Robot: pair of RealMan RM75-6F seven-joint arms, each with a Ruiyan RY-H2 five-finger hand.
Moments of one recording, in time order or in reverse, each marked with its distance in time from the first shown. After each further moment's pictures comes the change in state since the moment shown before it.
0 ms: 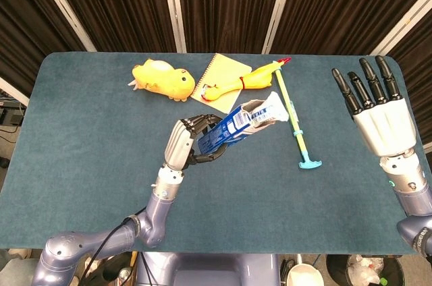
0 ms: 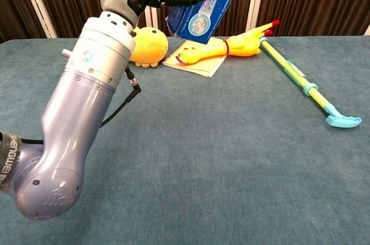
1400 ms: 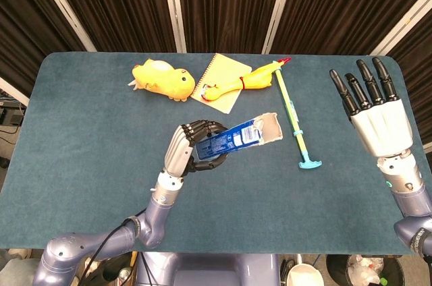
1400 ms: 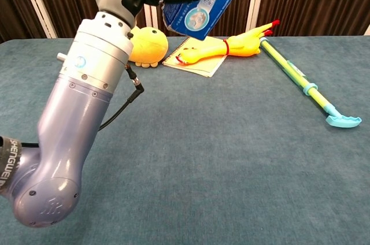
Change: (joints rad) left arm 0.012 -0.012 0.023 0.022 0.058 0.057 -0.050; right arm 0.002 -0.013 -0.001 -0.008 0.001 -0.011 -0.004
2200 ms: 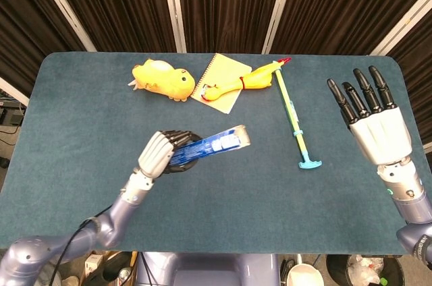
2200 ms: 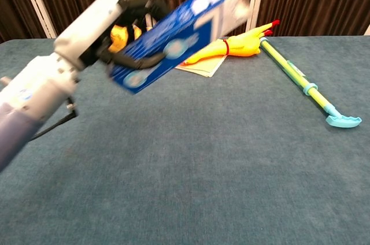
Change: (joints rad) left arm 0.183 0.222 0.244 -0.018 0.021 -0.135 0.135; right arm -0.025 0.015 -0.024 -0.044 -0.028 0.015 0.002
